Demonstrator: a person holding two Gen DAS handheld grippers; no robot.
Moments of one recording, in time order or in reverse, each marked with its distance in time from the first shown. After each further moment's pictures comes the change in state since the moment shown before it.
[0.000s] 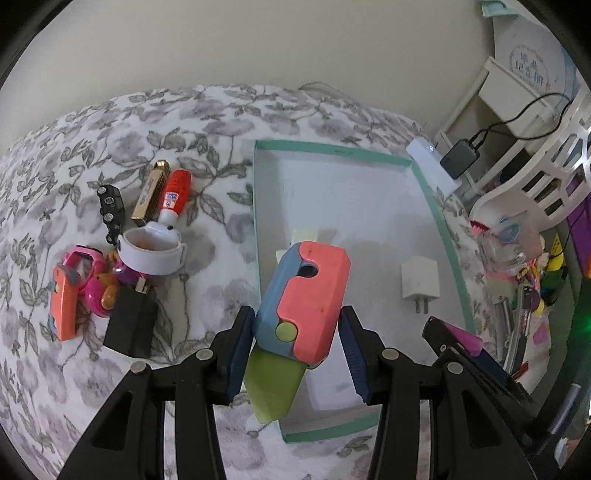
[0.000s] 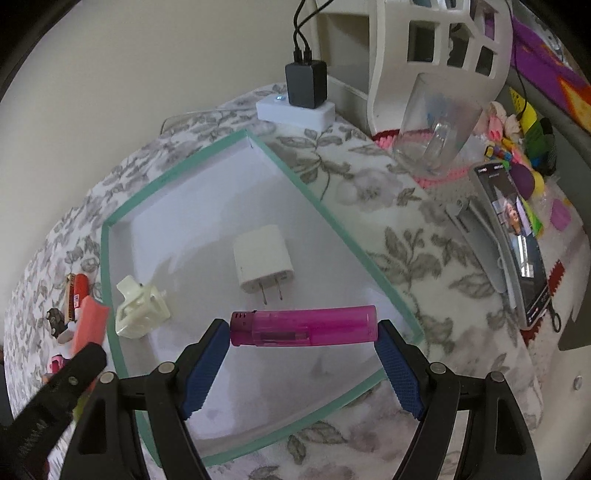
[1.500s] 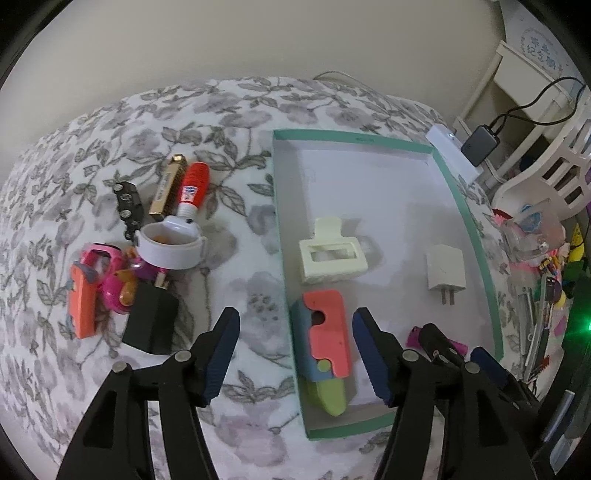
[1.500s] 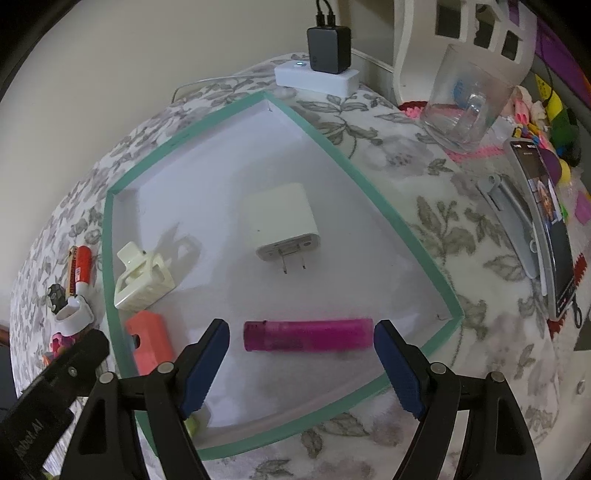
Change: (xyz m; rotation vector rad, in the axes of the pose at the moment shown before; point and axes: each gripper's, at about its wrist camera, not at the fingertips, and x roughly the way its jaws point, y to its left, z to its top) left arm 0.002 0.004 0.002 0.013 0.026 0.119; right arm 0.022 0.010 -0.009 -0.045 0.081 0.047
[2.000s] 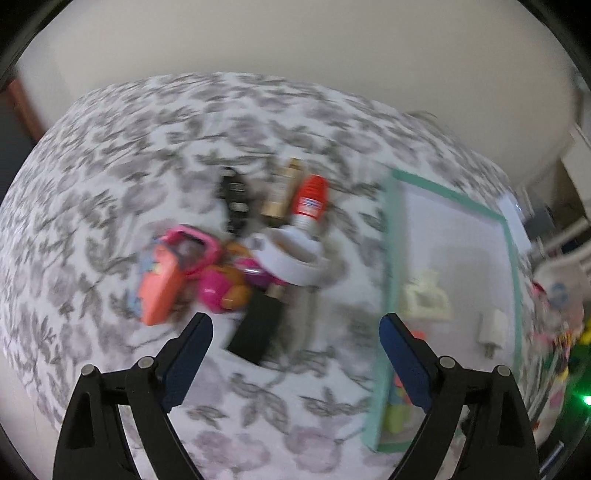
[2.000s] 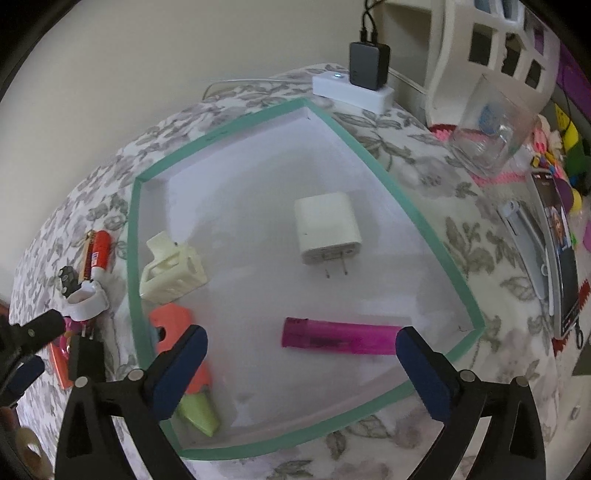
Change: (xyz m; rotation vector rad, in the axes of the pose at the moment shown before) left arm -0.015 0.092 0.006 -0.283 -0.019 0.114; right arm -0.006 0.028 -0.004 -0.093 -0.041 0.022
